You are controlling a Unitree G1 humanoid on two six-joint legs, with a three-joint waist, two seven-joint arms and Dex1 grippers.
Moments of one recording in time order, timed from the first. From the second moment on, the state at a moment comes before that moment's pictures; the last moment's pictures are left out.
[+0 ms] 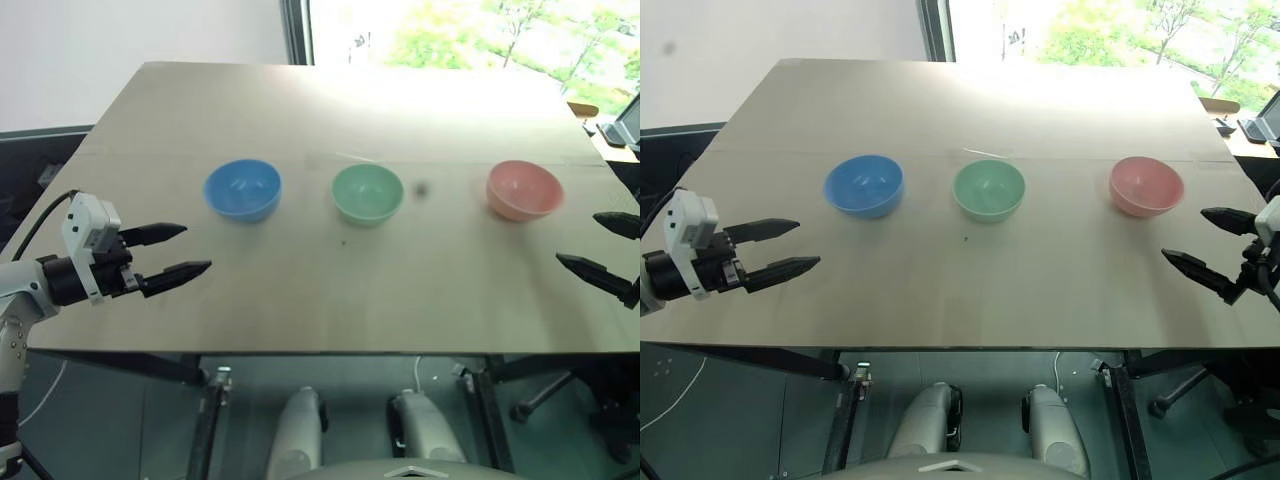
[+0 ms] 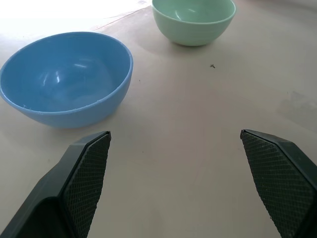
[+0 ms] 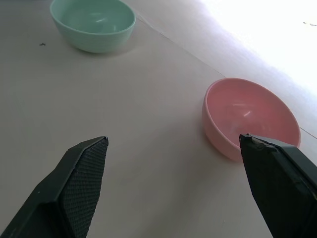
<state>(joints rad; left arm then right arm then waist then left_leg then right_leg) -0.04 1.01 0.46 -0.03 -0.59 0.43 -1.19 0.11 -0.95 -0.63 -0.32 0.54 0.48 0.99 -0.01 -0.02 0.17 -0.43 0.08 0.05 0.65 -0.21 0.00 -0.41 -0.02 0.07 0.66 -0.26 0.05</state>
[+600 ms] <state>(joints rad) -0.29 0.85 0.26 -0.17 -0.63 0.43 -1.17 -0.31 -0.91 -0.20 -0.10 0.33 0.50 0.80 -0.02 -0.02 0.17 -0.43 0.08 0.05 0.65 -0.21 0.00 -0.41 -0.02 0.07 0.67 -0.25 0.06</state>
